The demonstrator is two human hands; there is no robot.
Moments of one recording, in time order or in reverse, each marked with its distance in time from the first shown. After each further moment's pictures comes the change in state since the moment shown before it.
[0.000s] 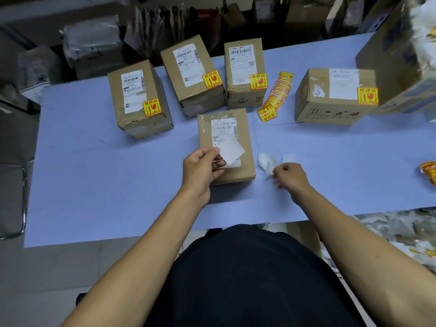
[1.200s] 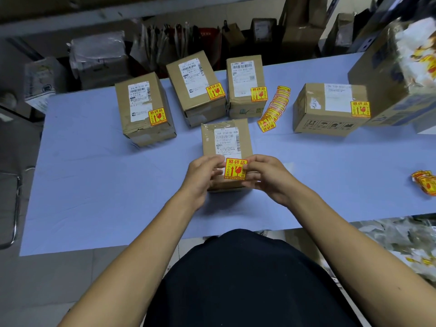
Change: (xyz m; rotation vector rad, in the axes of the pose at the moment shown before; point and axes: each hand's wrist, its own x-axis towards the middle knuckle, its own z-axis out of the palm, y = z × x) left_hand 0.010 0.005 -0.016 0.109 -0.178 -0.078; right_hand -0.068 -0.076 0.023 0.402 -0.469 -0.048
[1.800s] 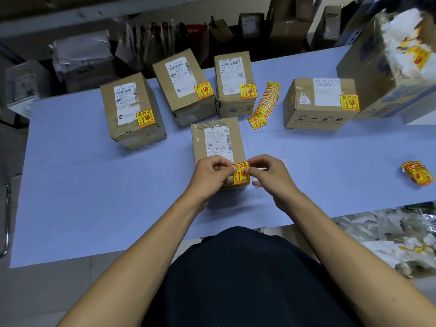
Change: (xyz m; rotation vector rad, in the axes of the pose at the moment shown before) left_hand 0.004 -0.011 0.024 0.350 -0.101 0.204; right_hand 0.000 0.024 -0.025 -0.262 0.270 -0.199
